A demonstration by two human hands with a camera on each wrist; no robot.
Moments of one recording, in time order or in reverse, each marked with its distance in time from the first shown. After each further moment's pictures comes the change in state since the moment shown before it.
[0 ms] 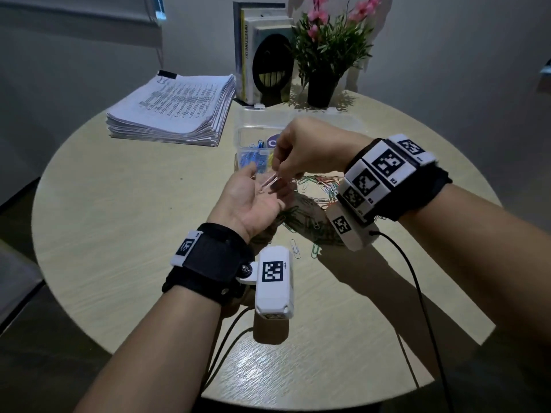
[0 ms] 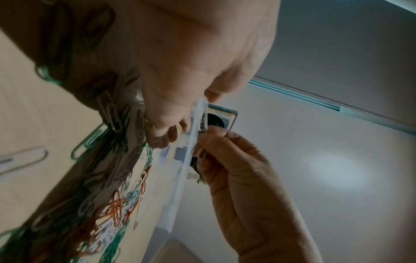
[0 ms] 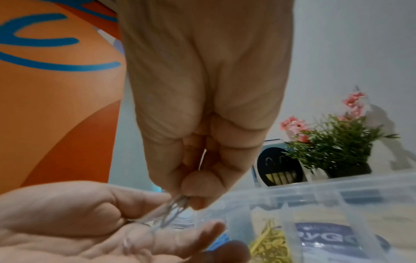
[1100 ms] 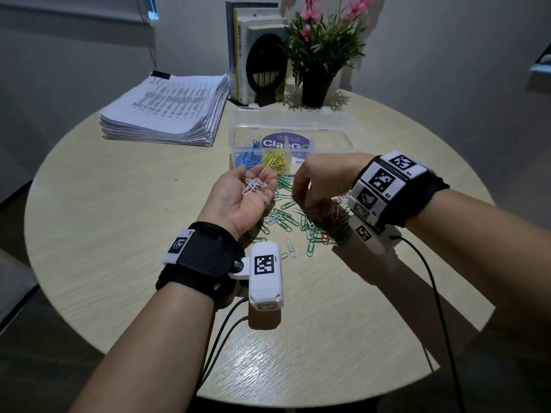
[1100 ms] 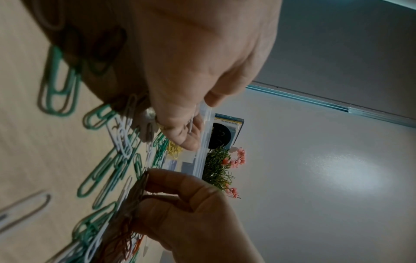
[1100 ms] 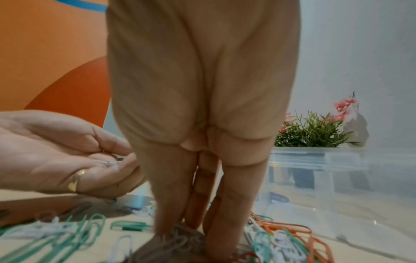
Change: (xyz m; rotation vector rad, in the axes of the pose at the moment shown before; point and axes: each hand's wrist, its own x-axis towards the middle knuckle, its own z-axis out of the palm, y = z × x) left_hand 0.011 0.007 -0.013 -0.100 0.116 0.093; right_hand -0.013 0.038 0.013 -0.374 -0.274 0.105
